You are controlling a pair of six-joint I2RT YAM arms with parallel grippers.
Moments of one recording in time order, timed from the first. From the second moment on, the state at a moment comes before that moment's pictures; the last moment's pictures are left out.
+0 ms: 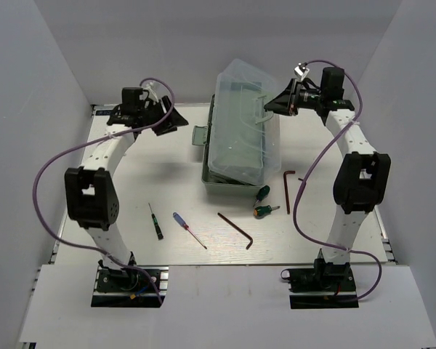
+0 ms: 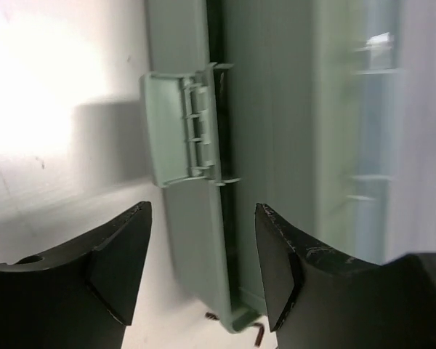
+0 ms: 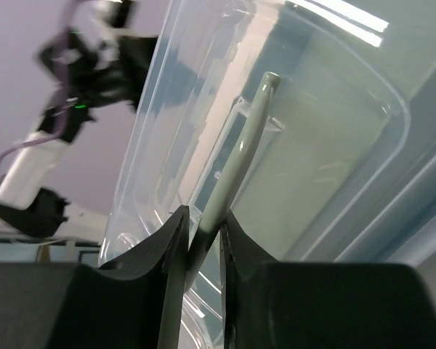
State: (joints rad) left arm -0.11 1.78 1.54 -0.34 0.56 -0.52; right arm 0.05 1.97 1.79 -0.26 -1.17 0.62
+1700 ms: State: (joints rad) left arm -0.17 2.01 1.33 0.01 0.80 -0.69; right arm -0.01 2.09 1.75 0.22 -1.45 0.95
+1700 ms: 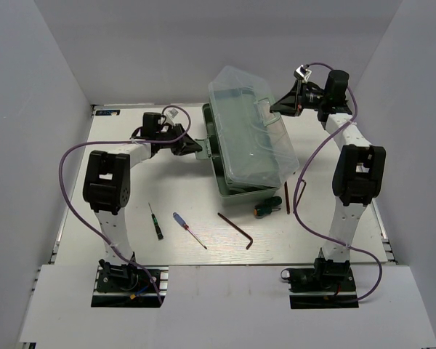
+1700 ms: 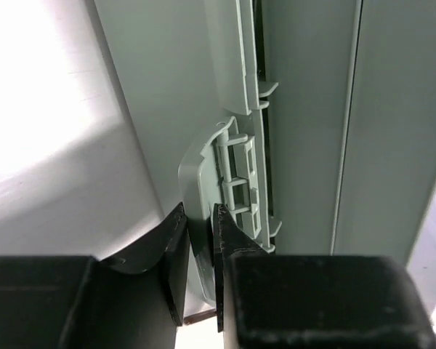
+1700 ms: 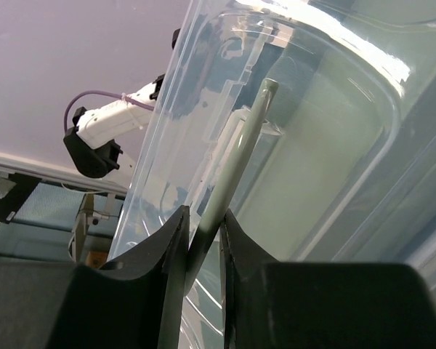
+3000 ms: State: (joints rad) left arm 0.07 2.02 1.38 -0.06 0.83 -0.72; right arm -0.11 2.09 2.01 -0.91 -0.82 -0.06
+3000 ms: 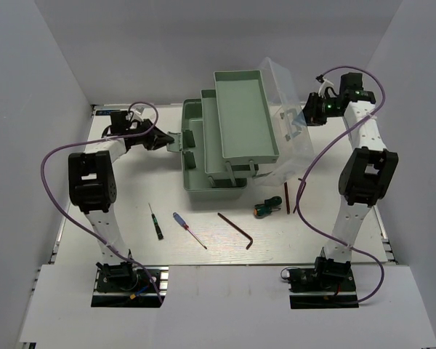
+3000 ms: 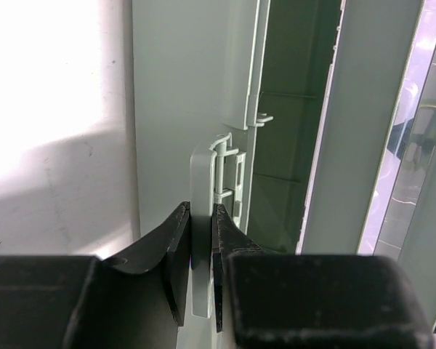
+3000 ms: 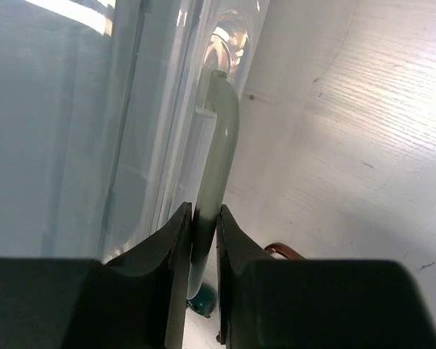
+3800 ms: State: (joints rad) left arm 0.16 2.02 1.43 -0.09 0.81 -0.70; right arm -0.15 2.26 2.05 -0.85 -0.88 -0.20
